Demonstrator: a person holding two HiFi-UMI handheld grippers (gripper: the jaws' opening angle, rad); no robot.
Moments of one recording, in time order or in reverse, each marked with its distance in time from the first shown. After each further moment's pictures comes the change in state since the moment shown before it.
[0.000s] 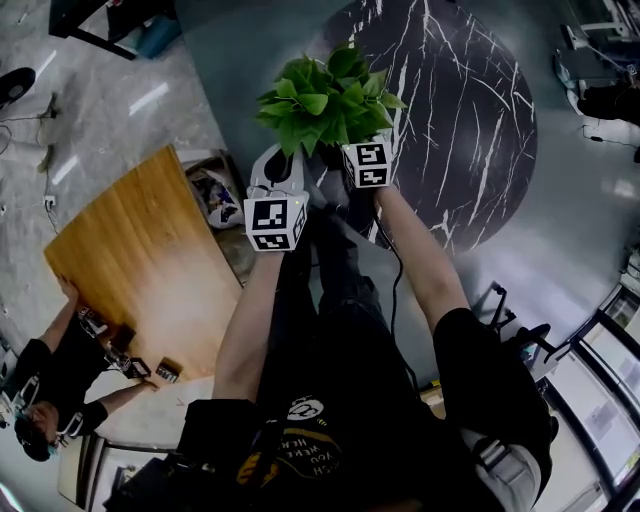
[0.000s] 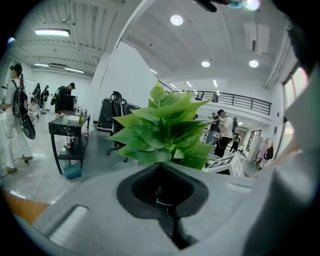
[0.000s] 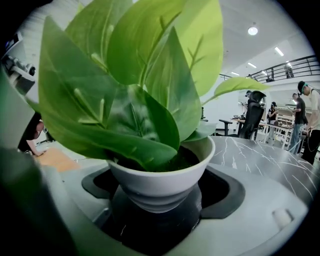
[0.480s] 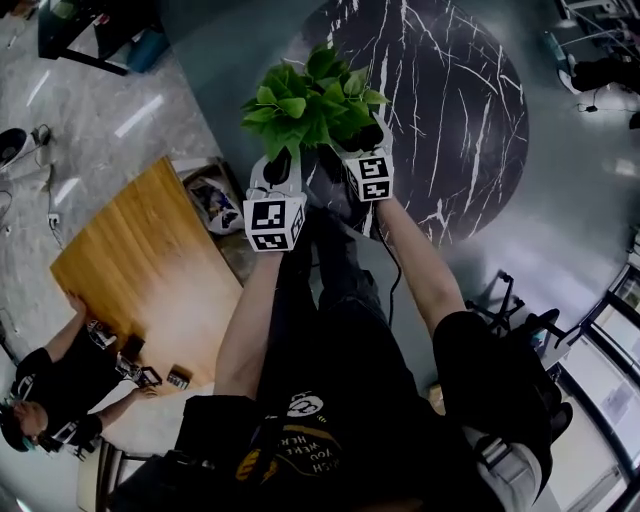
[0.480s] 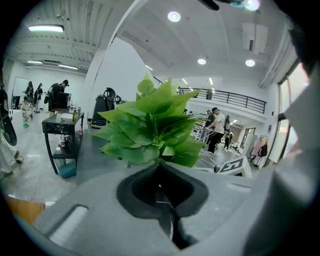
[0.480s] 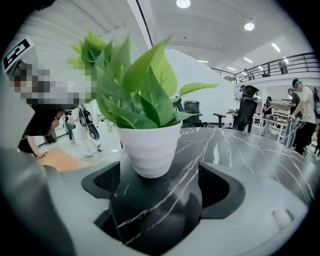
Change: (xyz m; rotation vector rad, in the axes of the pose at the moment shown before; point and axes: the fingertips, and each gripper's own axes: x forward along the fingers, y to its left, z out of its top) left arm 0.006 -0.028 -0.007 0.019 0.037 -0.053; right arm -0.049 -0.015 -0.034 0.046 0.062 -0.013
